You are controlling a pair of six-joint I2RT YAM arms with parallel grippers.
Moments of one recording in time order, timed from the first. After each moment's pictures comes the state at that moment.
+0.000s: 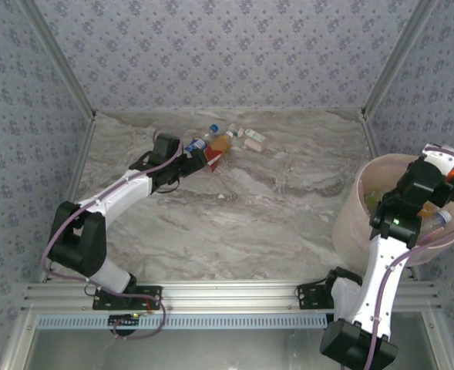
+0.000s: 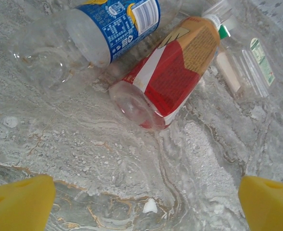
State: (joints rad) left arm -0.43 1.54 1.06 -0.29 0.07 -0.80; right arm -0.47 0.77 0.89 -0.18 0.58 -0.24
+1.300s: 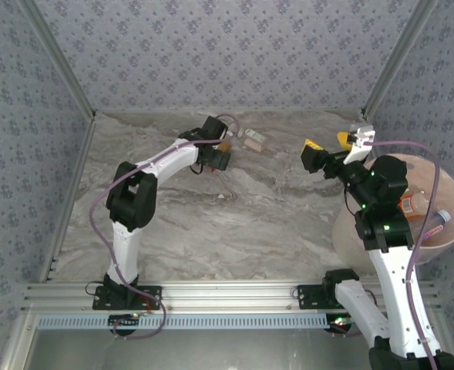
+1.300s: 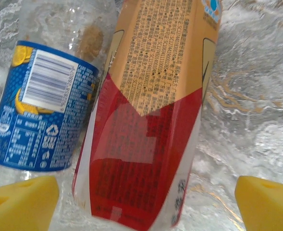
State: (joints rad) left arm -0.58 2.12 1.73 -0.67 -0.24 -0.13; right arm 0.11 0.73 1.00 -0.28 -0.28 0.17
